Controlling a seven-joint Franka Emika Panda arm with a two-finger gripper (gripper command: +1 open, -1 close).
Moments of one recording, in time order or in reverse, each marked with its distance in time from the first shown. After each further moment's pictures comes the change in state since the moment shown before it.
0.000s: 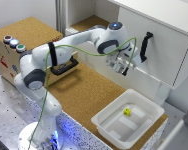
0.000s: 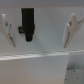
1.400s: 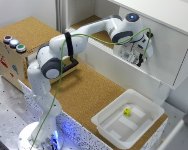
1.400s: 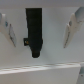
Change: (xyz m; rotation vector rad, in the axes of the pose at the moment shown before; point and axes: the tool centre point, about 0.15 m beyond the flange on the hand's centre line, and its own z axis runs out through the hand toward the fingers) arm 0.051 -0.016 0.014 0.034 -0.020 -0.024
